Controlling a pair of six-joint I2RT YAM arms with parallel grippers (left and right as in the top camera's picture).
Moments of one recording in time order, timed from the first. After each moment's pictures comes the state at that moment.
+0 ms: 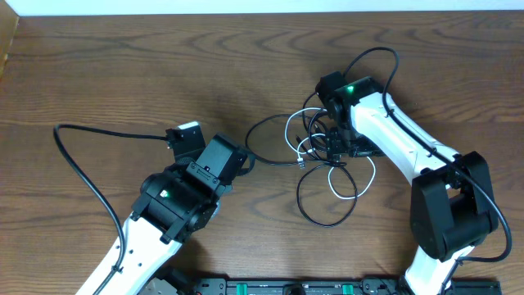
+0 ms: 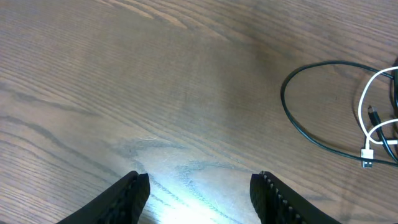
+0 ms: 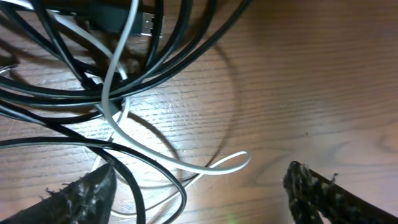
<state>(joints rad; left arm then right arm) -0.63 1.11 1.12 -1.21 -0.49 -0.84 0.43 1.92 1.44 -1.22 0.23 0.47</state>
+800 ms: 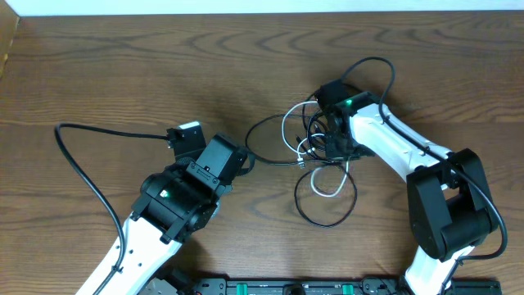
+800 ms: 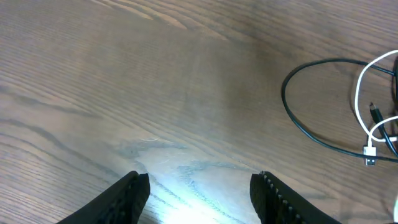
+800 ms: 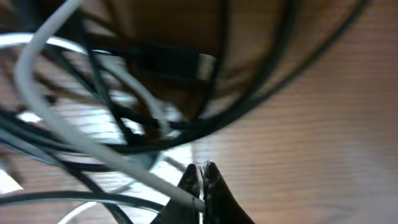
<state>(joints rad) -0.63 1.11 1.12 -1.21 -0.49 -0.83 0.43 1.92 1.30 -0.95 0.16 0.43</state>
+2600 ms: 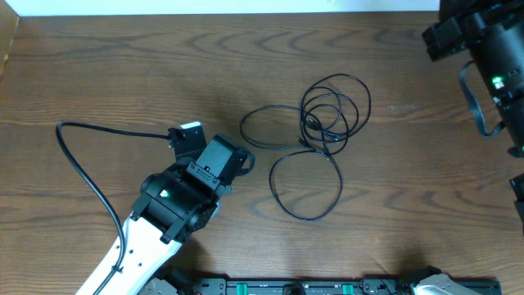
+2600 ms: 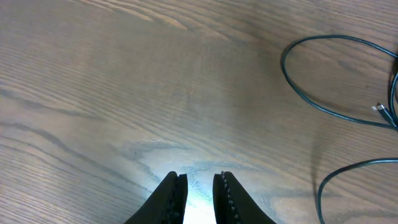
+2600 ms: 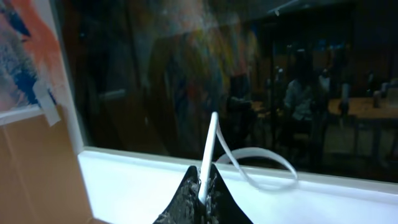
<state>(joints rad) -0.63 1.11 1.12 -1.21 -0.49 -0.80 0.41 1.31 2.06 -0.49 -0.01 0.15</state>
